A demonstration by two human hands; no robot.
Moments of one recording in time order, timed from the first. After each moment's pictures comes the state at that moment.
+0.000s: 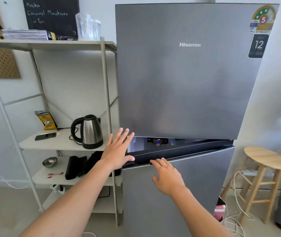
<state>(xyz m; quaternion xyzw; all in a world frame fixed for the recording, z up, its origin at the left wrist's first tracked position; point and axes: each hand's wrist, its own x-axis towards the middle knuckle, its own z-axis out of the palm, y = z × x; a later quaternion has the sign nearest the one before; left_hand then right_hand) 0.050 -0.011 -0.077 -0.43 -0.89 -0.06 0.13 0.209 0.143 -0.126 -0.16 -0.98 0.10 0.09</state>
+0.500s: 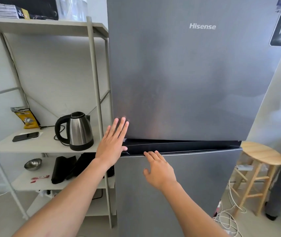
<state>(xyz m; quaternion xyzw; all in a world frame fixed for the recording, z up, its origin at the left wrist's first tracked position) -0.042 0.035 -0.101 -0.44 -0.86 -0.05 0.24 0.124 0.160 -0.131 -0.20 -0.96 0.12 0.12</state>
